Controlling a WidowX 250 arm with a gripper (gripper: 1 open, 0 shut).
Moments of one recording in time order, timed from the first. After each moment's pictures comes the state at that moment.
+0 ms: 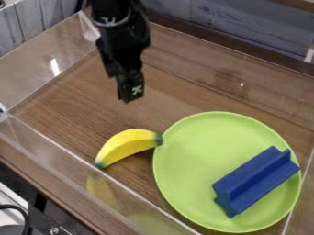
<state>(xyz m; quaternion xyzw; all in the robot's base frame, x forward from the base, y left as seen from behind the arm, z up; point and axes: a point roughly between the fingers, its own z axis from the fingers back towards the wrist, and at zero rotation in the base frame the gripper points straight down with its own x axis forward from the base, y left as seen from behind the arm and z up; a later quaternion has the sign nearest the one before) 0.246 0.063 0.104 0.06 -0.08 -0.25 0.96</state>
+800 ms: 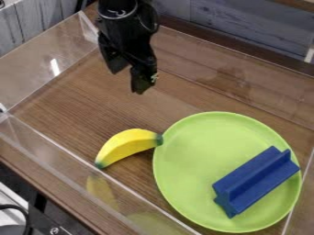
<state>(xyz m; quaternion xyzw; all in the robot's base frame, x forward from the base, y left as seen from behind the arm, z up) 0.259 0.051 0.108 0.05 -0.11 -0.13 0.98</state>
